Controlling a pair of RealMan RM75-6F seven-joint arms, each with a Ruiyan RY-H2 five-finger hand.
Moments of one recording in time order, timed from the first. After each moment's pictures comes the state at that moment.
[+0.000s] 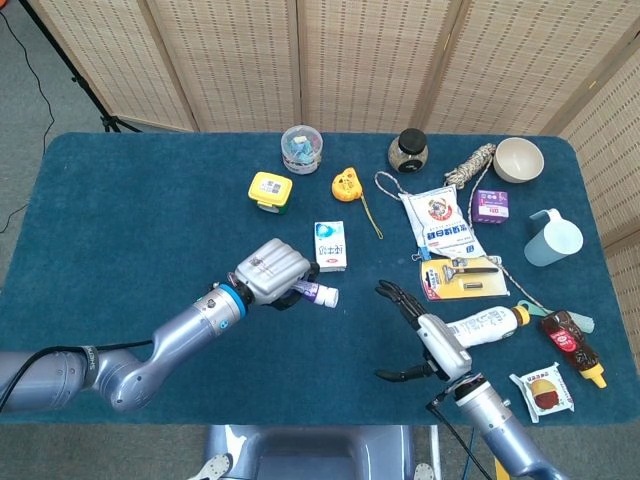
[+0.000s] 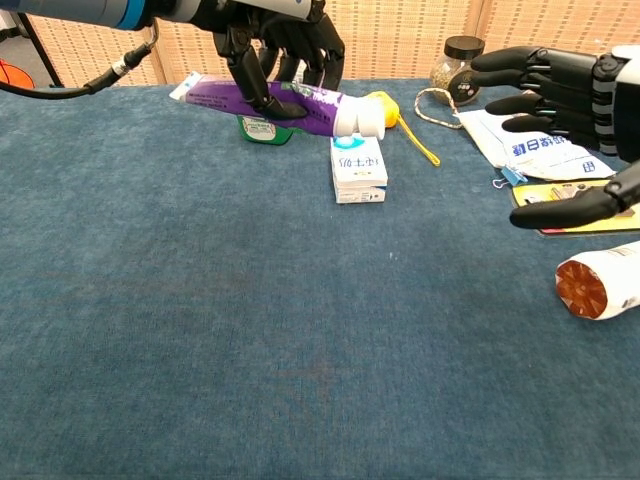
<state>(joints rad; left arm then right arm) -1.32 -1.16 -0.06 -1.90 0.74 0.80 0.37 0.43 -1.28 0.04 -1.91 -1.55 1.19 0.53</state>
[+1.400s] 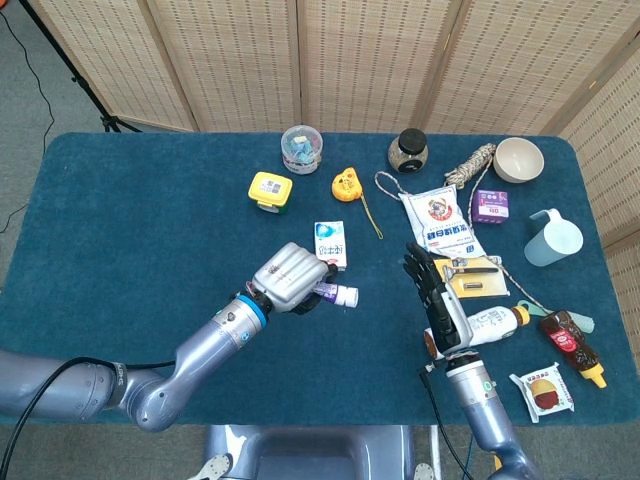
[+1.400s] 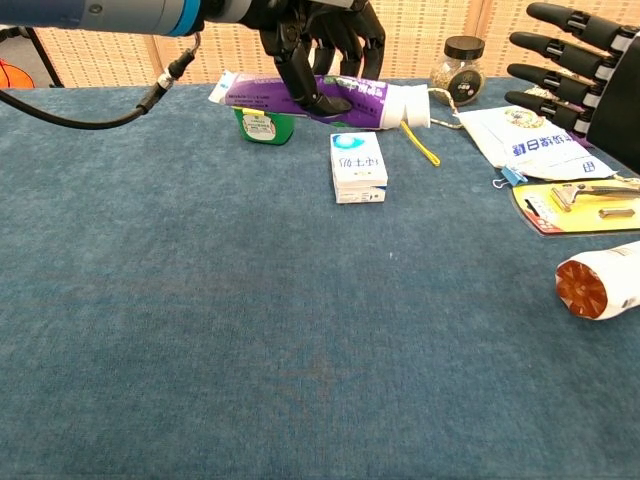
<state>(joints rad) -1.34 -1.29 -0.14 -1.96 0.58 0.98 0.56 0.39 -1.46 0.21 -1.85 -1.33 1.22 0.99</state>
